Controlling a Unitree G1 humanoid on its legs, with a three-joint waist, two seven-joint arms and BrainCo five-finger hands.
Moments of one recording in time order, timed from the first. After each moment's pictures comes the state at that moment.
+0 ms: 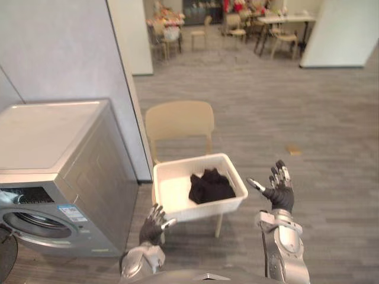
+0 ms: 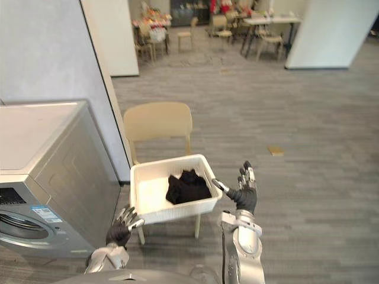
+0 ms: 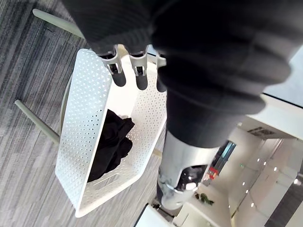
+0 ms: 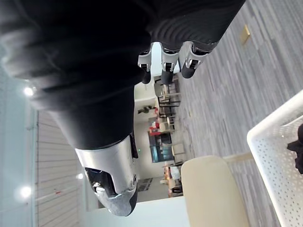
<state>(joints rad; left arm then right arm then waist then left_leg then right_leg) 0.40 -0.04 -0.24 0.21 -0.49 -0.01 0.01 0.31 -0.03 -0.22 -0.14 0.15 -0.13 -0.13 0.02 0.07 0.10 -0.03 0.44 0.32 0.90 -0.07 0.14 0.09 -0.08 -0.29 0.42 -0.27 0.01</state>
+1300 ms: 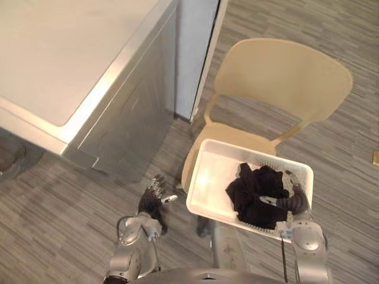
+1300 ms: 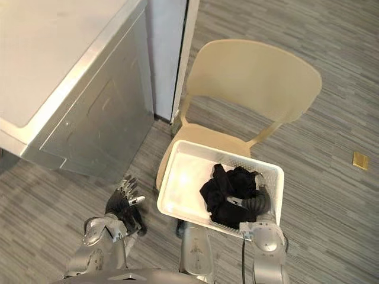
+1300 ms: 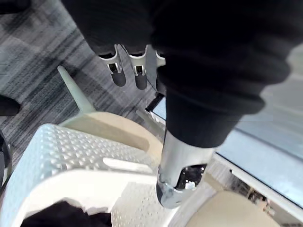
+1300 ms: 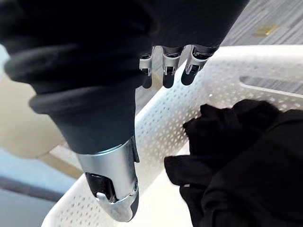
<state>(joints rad) 0.19 -0.01 -0.14 0.18 -0.37 0.02 -0.05 0.28 -0.16 -0.24 -0.15 -0.36 0.07 -0.02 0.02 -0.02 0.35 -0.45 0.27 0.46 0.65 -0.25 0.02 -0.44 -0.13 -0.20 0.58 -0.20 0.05</state>
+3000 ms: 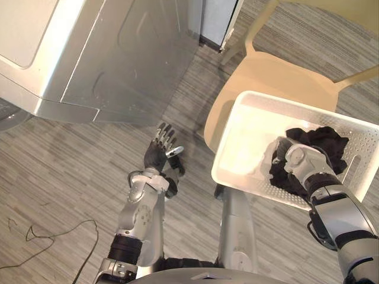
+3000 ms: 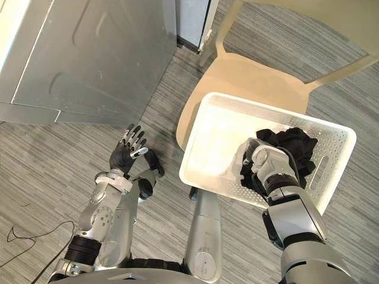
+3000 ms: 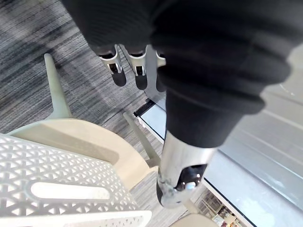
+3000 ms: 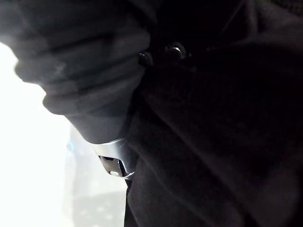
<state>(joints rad) -0.11 -0.06 -0.16 0.08 -0.57 -0.01 -0.07 -0.72 -0.64 0.31 1.05 -0.61 0.12 0.15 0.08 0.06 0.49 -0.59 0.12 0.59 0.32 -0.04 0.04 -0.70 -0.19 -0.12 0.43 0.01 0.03</state>
